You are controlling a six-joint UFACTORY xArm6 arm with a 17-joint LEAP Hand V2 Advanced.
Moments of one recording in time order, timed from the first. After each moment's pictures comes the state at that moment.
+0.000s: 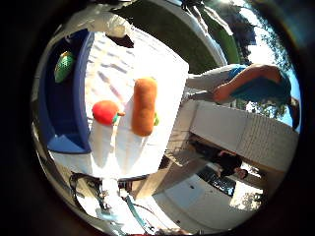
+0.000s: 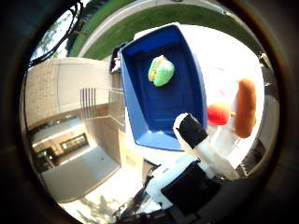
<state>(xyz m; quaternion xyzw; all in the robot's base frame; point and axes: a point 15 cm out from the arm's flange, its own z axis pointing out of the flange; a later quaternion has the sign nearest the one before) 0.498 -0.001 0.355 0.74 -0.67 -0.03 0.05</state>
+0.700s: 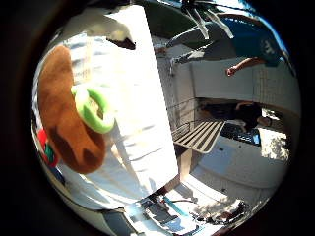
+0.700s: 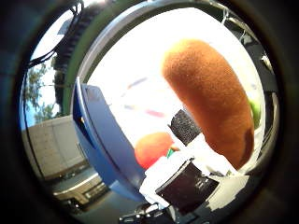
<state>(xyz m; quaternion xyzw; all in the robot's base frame) 0.501 -0.113 0.188 0.56 -0.82 -0.03 0.05</state>
